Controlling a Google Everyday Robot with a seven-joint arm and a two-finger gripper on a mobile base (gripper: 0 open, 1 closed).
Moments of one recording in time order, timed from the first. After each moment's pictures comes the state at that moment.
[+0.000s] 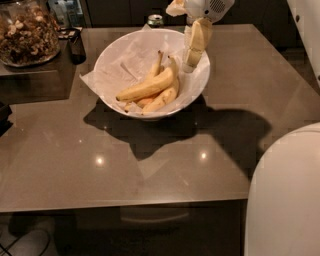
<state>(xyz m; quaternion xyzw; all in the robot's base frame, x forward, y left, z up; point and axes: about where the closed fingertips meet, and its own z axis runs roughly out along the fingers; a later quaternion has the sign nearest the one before) 0.633 -0.049 0.998 -0.75 0.60 0.10 0.27</state>
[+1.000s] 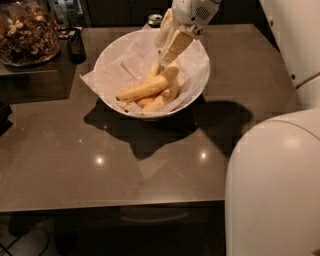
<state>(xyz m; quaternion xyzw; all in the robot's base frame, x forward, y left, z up) 0.647 -0.028 0.977 -0.76 0.59 0.11 0.25</state>
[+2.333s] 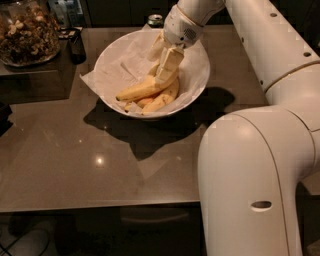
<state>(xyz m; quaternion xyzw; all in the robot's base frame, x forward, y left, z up) 0.670 -0.010 0.917 -0.76 0.59 0.18 0.22</state>
